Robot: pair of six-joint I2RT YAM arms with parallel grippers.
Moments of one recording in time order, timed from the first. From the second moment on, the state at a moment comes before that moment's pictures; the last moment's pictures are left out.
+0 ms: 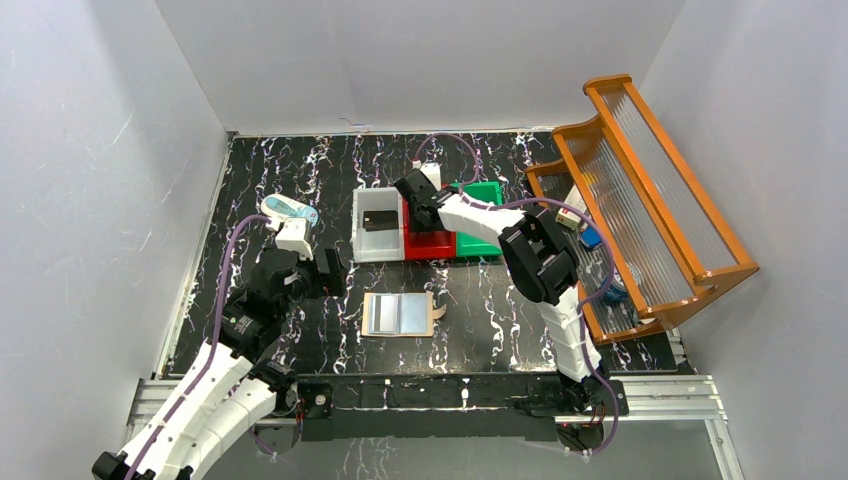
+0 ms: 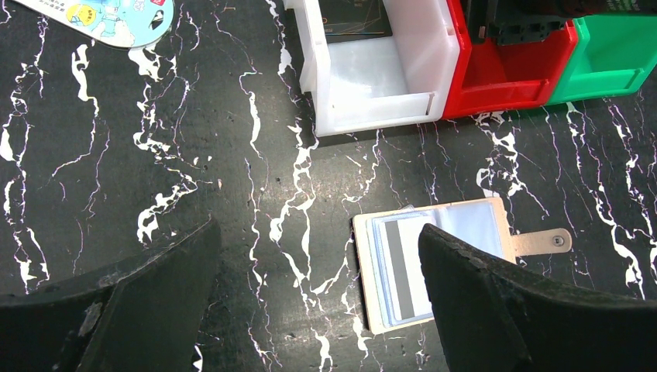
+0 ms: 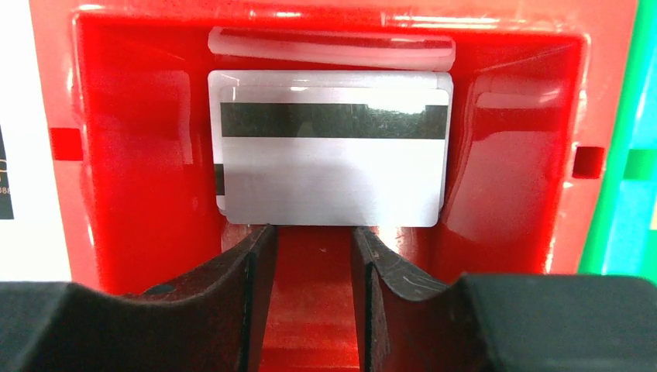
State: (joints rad) left arm -0.47 0.61 0.60 -0.51 -0.18 -0.31; right arm 0.76 2.20 1.69 -0.48 0.36 0.54
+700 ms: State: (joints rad) left arm -0.47 0.61 0.60 -0.51 -0.18 -0.31; right arm 0.76 1.96 1.55 -0.40 0.24 0.56
